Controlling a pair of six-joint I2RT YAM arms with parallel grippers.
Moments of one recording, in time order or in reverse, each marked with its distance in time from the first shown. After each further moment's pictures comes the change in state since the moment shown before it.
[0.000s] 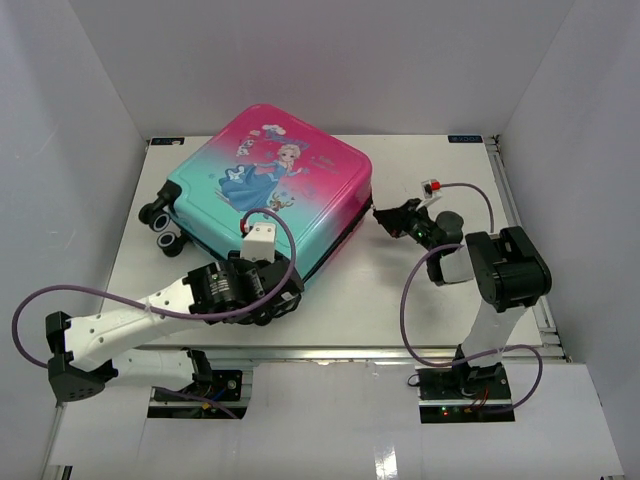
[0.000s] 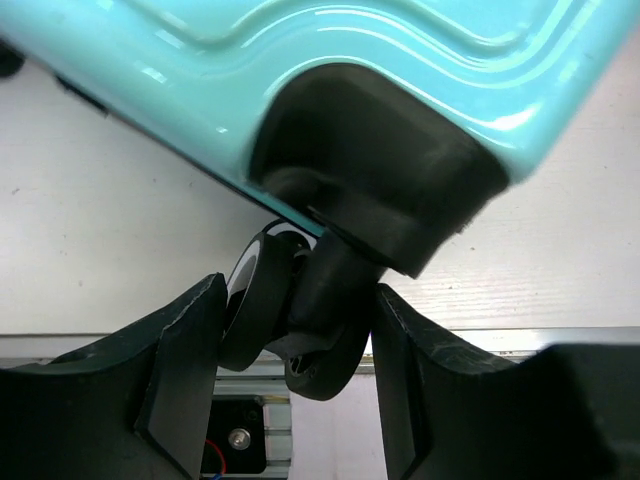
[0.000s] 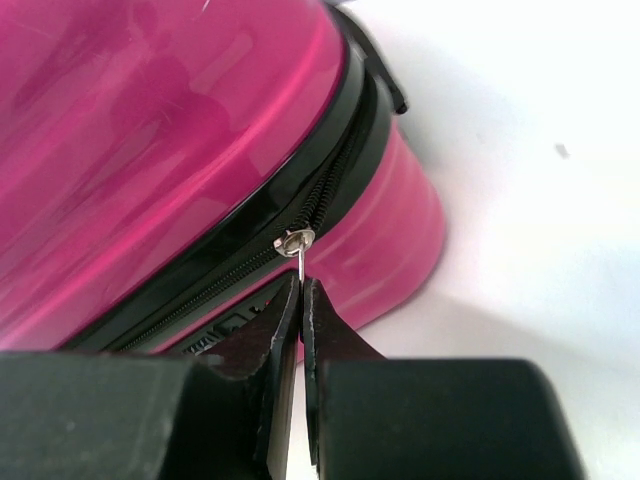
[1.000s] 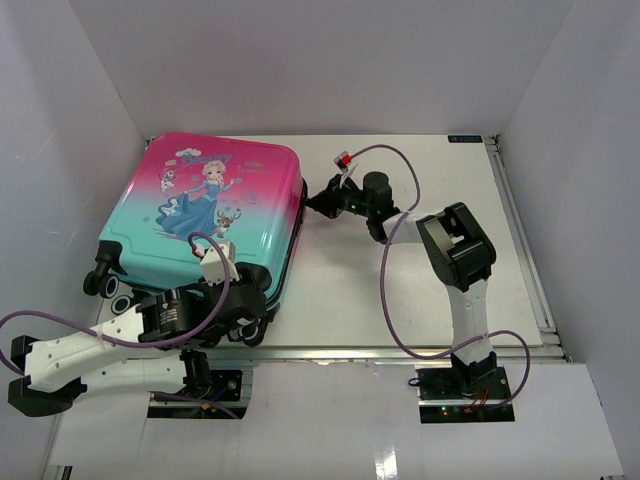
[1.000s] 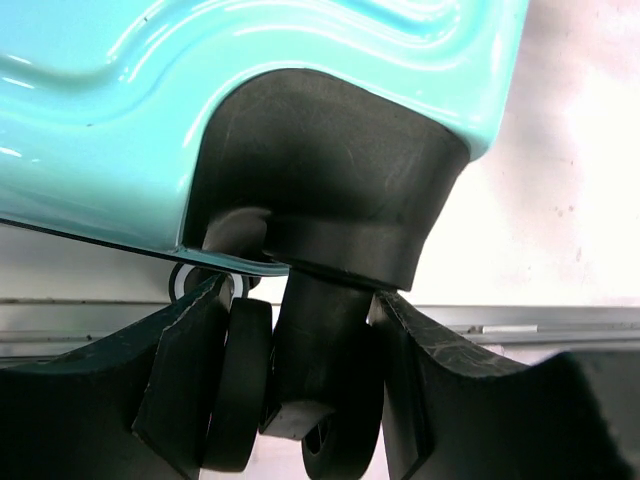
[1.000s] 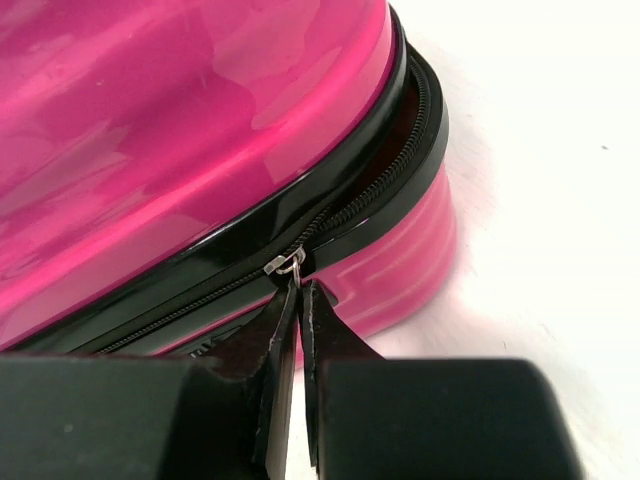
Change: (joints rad) left arm -0.054 -0.330 -0.229 0.056 0.048 -0.268; right arm 0.289 0.285 0.620 -0.423 -0.102 -0.229
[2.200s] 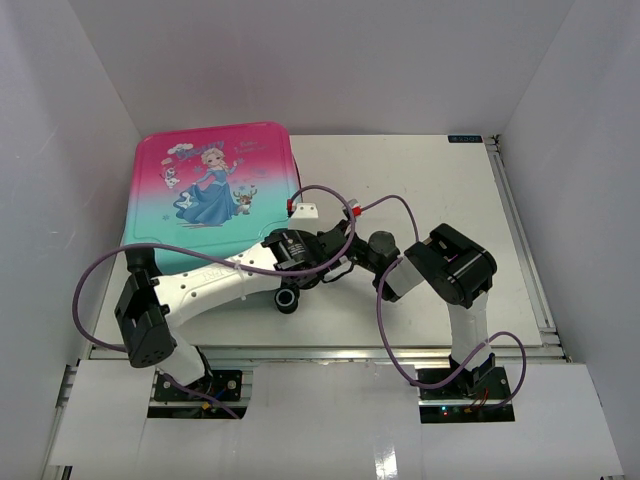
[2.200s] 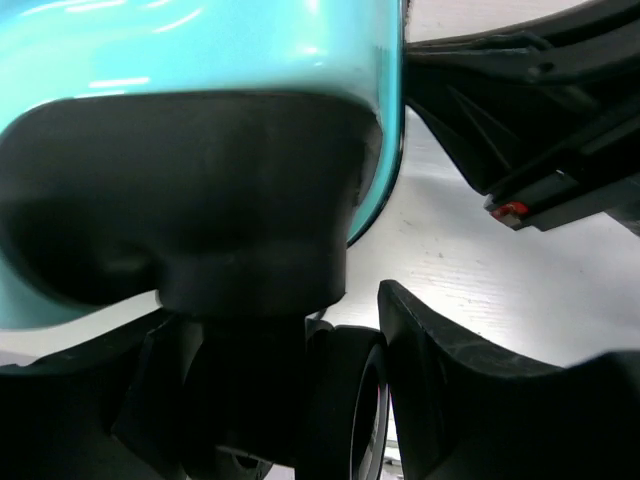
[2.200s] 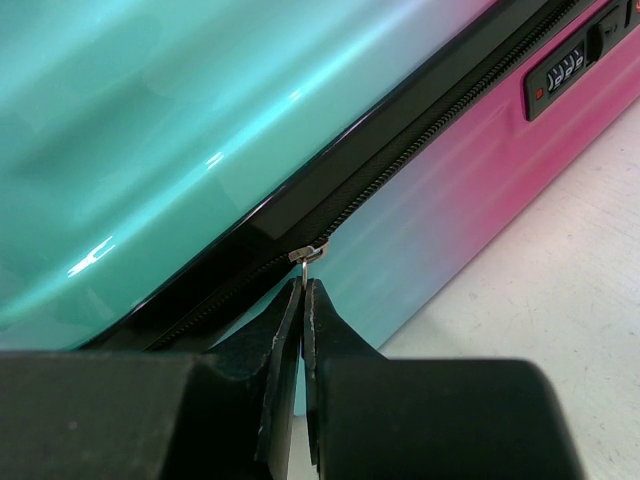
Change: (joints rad) left arm 0.179 0.751 0.410 0.095 -0.024 0.272; right arm 0.204 -0.129 -0.561 0.605 0.257 0.105
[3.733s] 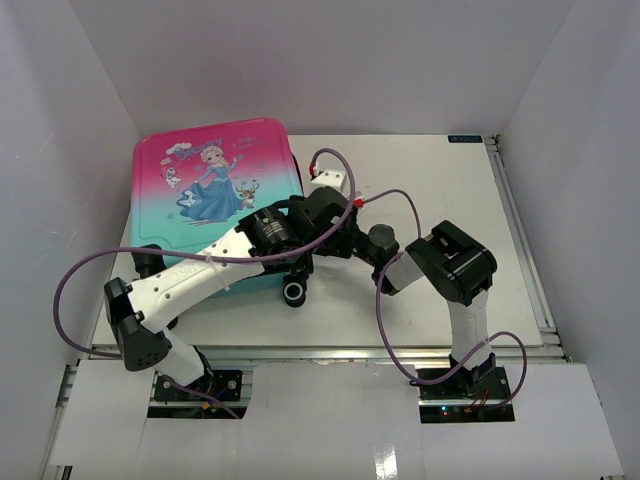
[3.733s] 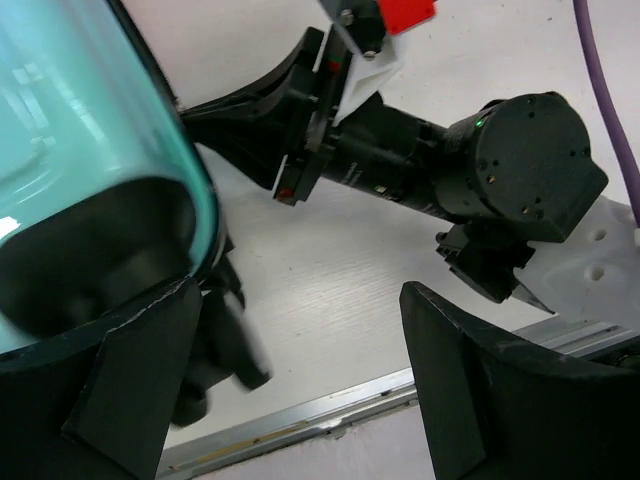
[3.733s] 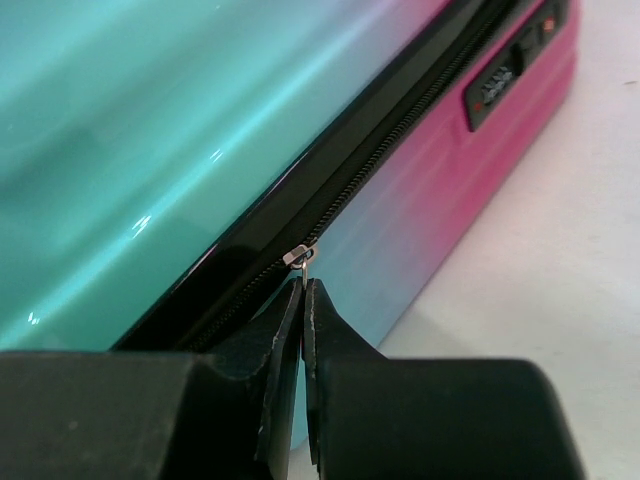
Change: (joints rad) left arm 0.068 -0.045 0.221 0.214 0.313 0.404; right arm -0.031 0.012 0.051 -0.042 0.062 -0.015
